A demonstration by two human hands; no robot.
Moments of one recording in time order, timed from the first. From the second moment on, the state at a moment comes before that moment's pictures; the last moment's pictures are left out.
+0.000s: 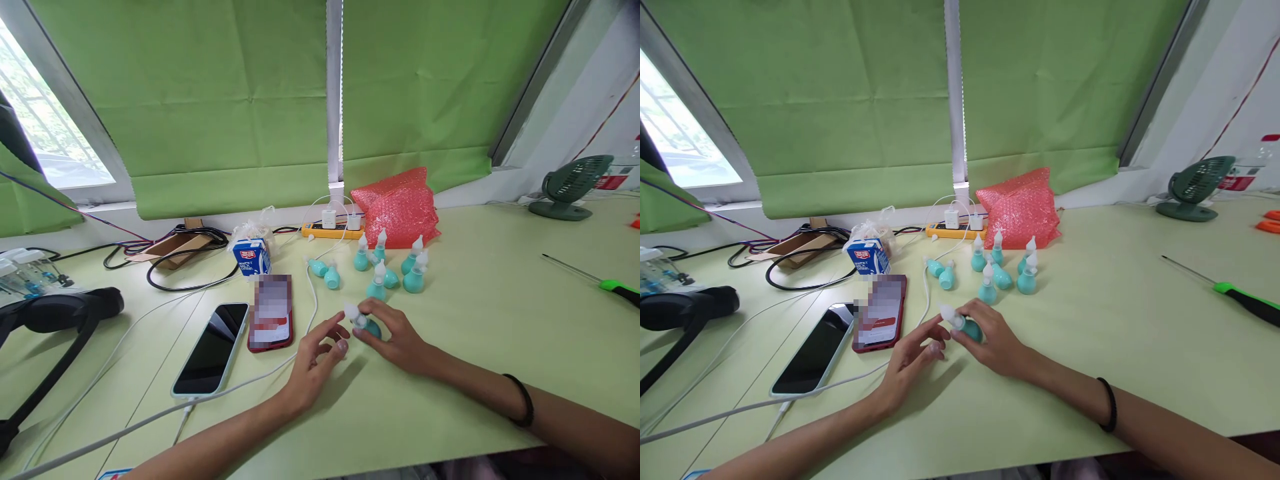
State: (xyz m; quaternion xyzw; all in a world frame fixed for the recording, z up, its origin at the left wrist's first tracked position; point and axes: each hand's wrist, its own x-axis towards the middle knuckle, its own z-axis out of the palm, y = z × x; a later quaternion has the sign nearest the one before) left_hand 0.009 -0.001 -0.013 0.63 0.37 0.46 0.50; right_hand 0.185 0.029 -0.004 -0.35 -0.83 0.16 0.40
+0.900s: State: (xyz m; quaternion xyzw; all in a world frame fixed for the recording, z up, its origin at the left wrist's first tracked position) left_hand 0.011 -0.002 -0.007 0.76 0.40 0.38 0.35; right_hand 0.164 0.114 0.021 -0.46 -0.83 -0.06 0.31
